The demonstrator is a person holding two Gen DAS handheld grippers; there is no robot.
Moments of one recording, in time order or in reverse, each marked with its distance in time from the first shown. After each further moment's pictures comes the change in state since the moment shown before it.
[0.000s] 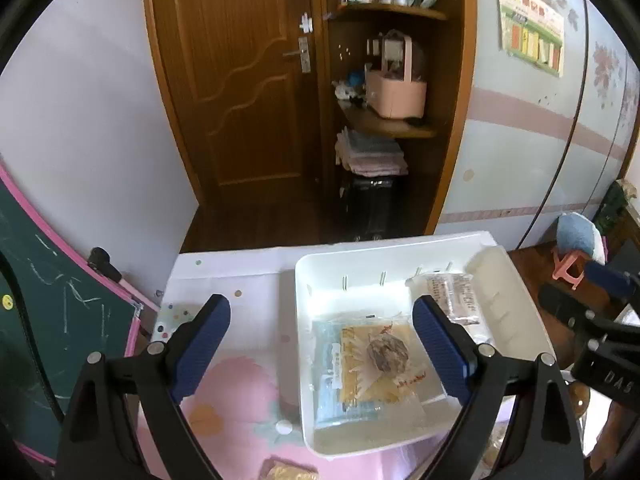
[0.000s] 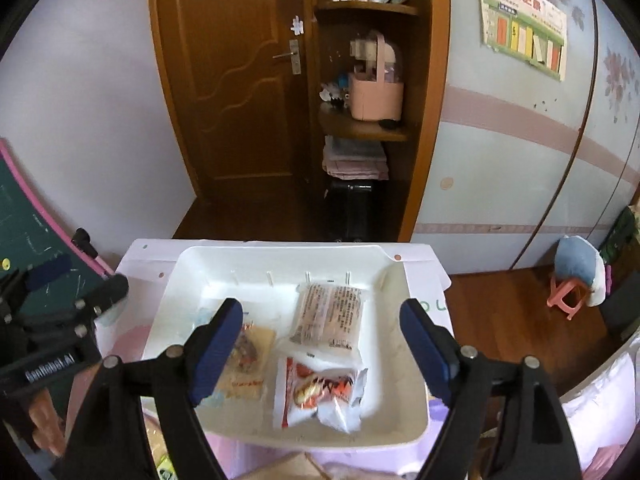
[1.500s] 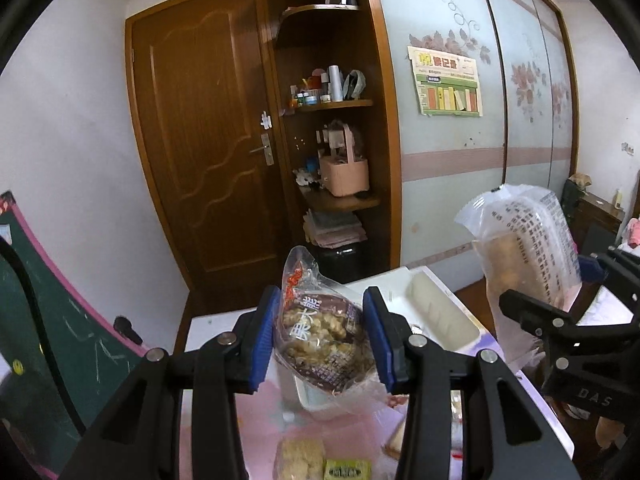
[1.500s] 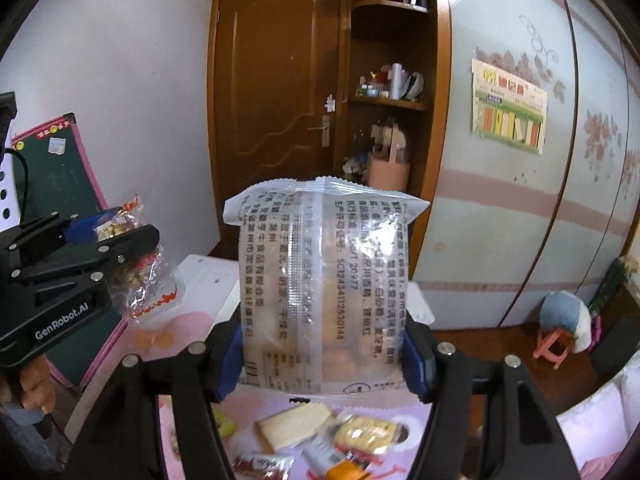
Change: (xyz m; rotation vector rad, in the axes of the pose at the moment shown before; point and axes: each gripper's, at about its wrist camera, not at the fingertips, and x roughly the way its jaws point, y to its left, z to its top) left arm -0.187 -0.021 -0.049 0.163 -0.308 -0.073; right arm -0.168 0.031 -0.065 -0.123 -0.278 -0.004
